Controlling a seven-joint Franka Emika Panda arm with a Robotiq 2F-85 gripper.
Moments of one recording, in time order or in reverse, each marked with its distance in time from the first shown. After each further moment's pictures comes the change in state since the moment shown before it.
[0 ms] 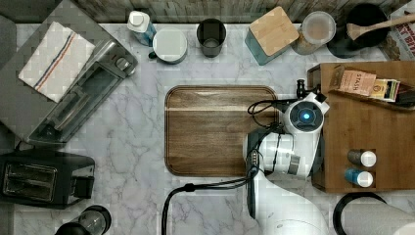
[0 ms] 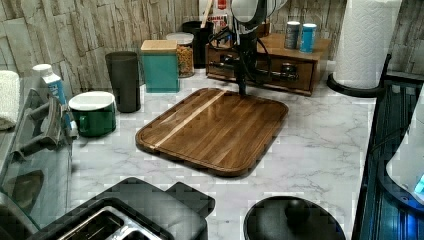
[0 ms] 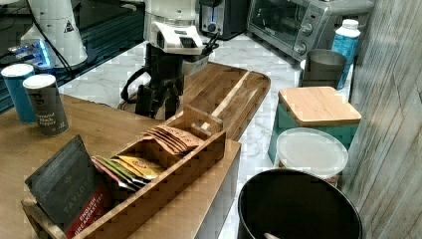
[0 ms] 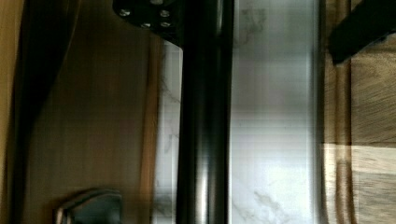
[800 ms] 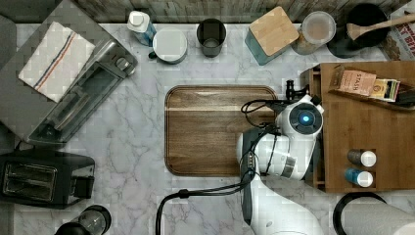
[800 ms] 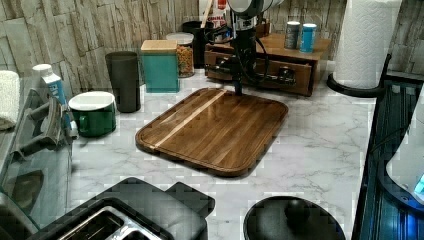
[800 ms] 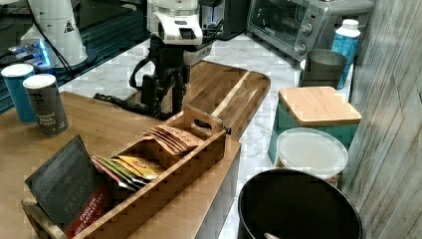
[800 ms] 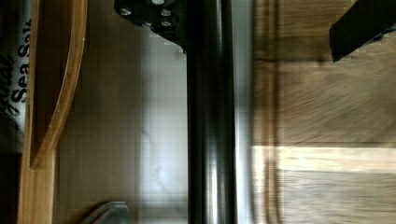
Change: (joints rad) arm -0.042 -0.063 0.091 -0.051 0.110 -0.031 -0.024
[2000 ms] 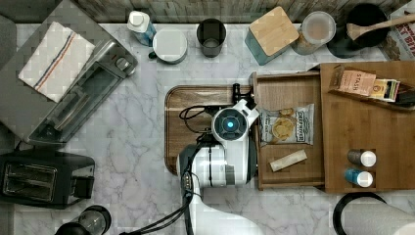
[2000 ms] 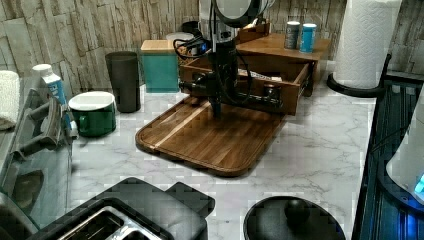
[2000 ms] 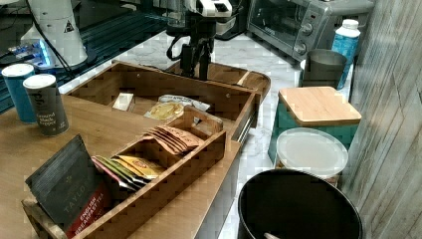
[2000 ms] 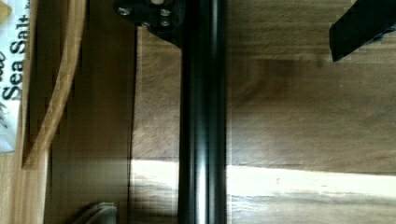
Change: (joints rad) arm 0.166 -0.105 0.138 -0.135 0.023 -0.002 0.251
